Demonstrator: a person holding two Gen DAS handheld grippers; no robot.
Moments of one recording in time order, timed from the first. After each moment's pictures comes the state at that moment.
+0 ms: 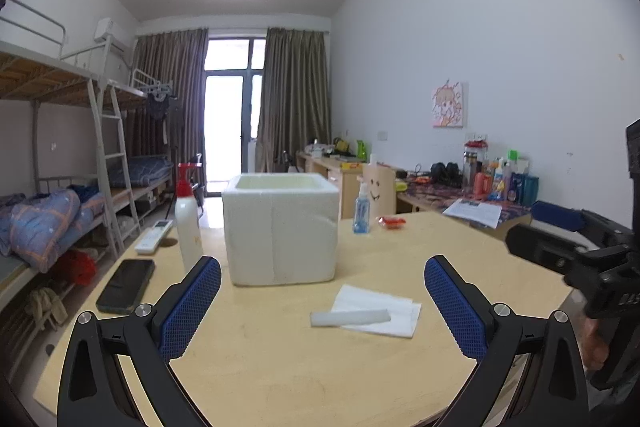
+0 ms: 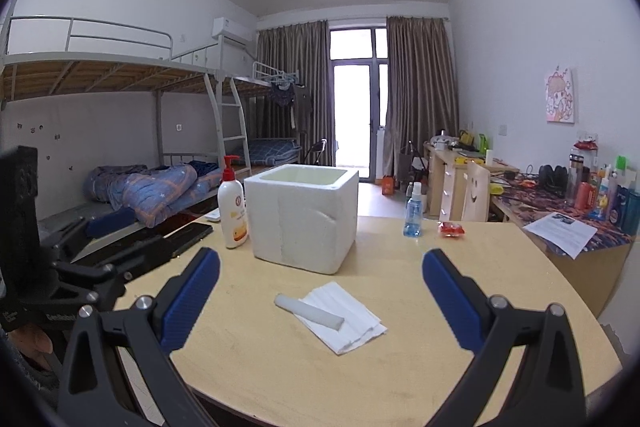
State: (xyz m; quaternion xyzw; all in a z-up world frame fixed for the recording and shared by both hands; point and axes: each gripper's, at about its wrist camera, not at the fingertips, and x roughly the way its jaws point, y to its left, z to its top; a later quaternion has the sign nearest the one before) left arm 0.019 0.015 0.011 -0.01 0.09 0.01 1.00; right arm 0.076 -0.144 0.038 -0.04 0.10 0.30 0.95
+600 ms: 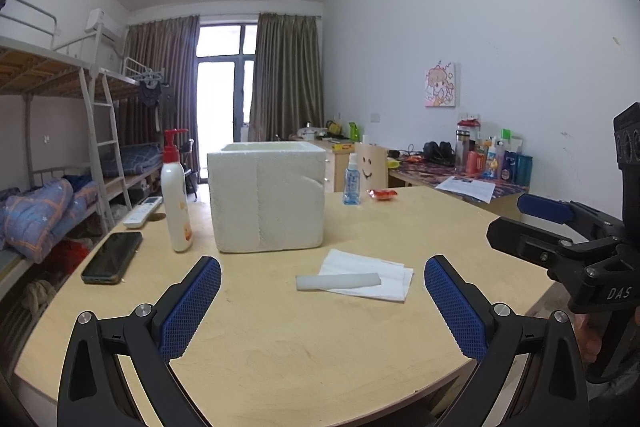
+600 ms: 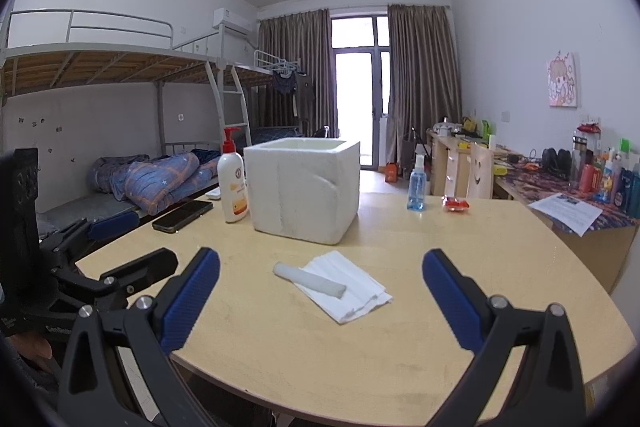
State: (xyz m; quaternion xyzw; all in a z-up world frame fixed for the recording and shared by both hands) left arm 0.015 0.005 -0.018 -0.01 0.12 -0.01 0.99; right arm 0.076 -0.148 0.005 -0.04 0.12 0.30 0.95
